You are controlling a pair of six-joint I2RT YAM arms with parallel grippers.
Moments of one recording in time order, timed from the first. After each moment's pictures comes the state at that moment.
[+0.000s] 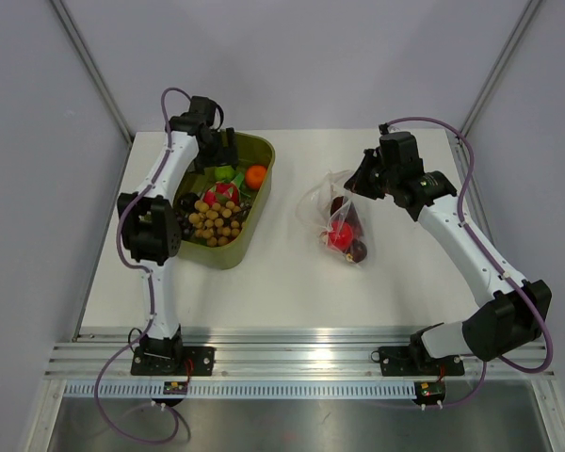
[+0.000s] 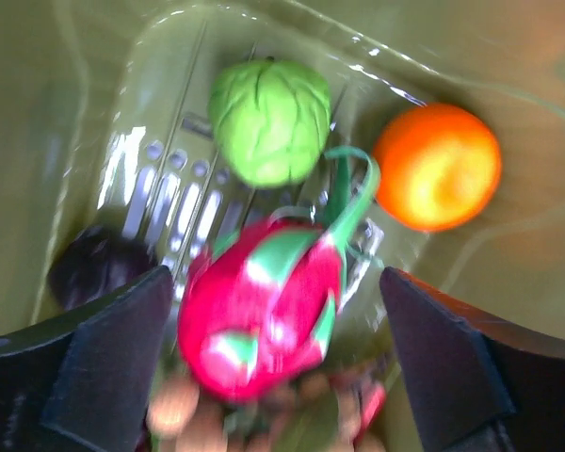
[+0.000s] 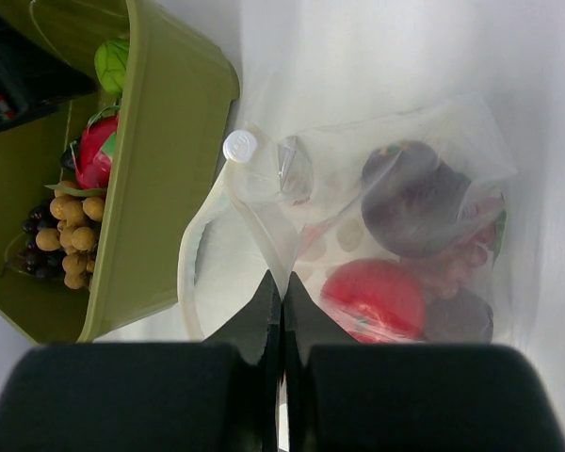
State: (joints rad) left arm -0.17 2.12 2.08 -0.98 -0.03 -0.30; right arm 0.37 1.39 1.36 -0.60 -0.07 0.61
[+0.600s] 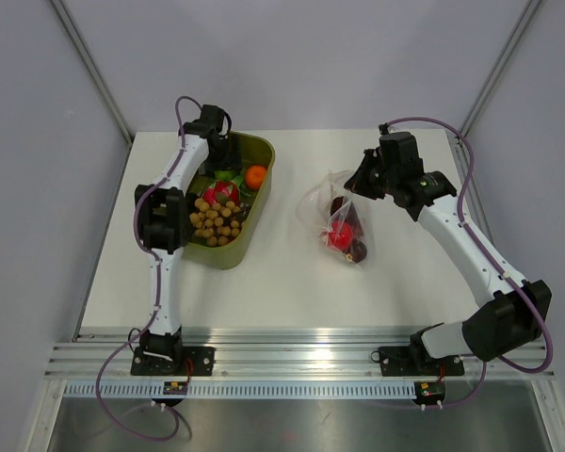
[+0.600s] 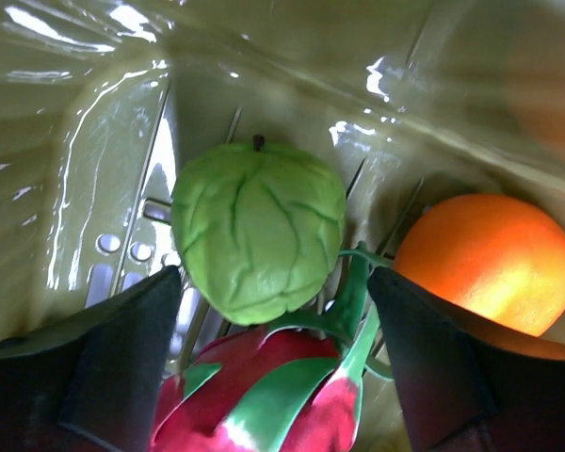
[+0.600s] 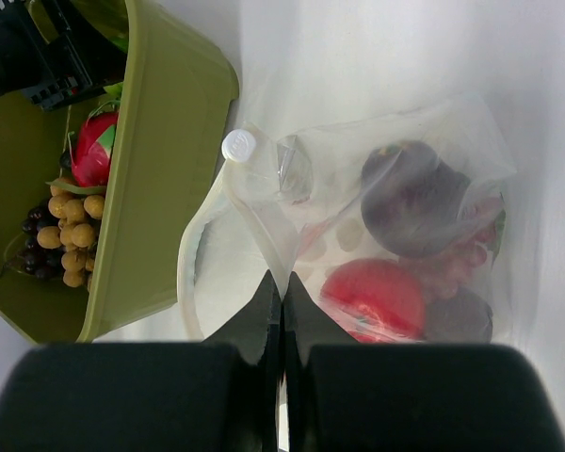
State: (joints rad) left arm -0.17 2.36 2.21 -0.92 -0.02 -0.30; right arm 0.37 1.39 1.36 -0.60 -0.07 0.61
